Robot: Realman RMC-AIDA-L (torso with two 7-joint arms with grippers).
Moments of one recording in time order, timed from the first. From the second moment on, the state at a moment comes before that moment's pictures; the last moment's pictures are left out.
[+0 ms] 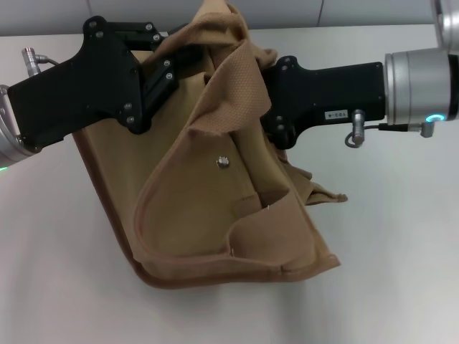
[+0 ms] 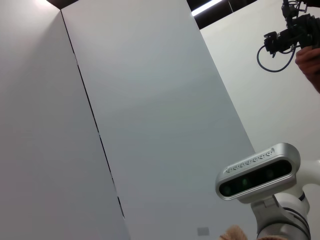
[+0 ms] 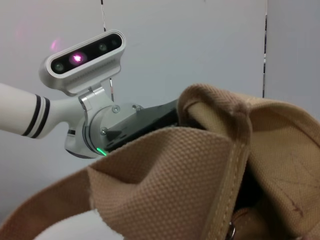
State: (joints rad) left arm -0.48 -2.08 0.91 0.60 1.35 1.80 -0.75; right arm 0.52 2.09 -1.29 -1.09 -1.66 -1.42 1.62
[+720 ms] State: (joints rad) left arm -0.48 -2.08 0.91 0.57 1.31 1.78 -0.75; right arm 0.45 2.09 -1.28 -1.14 -1.66 -1.53 1.52
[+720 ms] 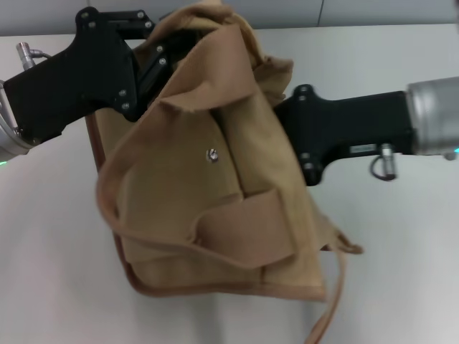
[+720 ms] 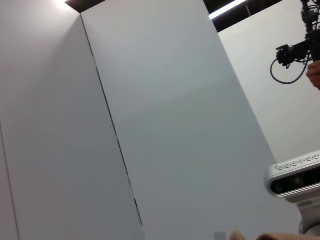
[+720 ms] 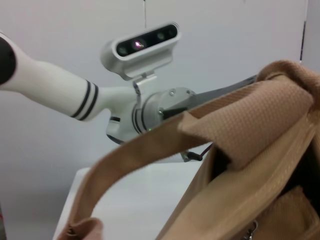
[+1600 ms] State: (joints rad) left arm -0.49 -2.08 0.90 0.53 1.26 1.74 -0.76; right arm 0.40 2.07 -0.89 -1.14 -1.93 -2.08 1.56
